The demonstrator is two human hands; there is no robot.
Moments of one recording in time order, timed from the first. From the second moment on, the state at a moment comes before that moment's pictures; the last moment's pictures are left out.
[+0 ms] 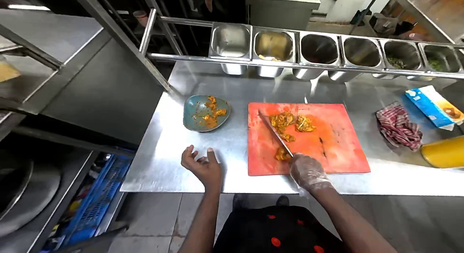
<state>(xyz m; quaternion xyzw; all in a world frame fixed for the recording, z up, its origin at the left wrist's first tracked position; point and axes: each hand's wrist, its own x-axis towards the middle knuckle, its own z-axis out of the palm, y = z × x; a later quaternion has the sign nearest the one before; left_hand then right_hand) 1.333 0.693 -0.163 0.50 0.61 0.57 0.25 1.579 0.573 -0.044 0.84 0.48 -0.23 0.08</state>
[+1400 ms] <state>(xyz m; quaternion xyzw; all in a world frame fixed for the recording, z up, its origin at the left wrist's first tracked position) 1.486 0.783 -0.079 0.88 0.38 0.01 0.31 1.638 0.463 -0.071 0.85 0.29 -0.35 -0.25</state>
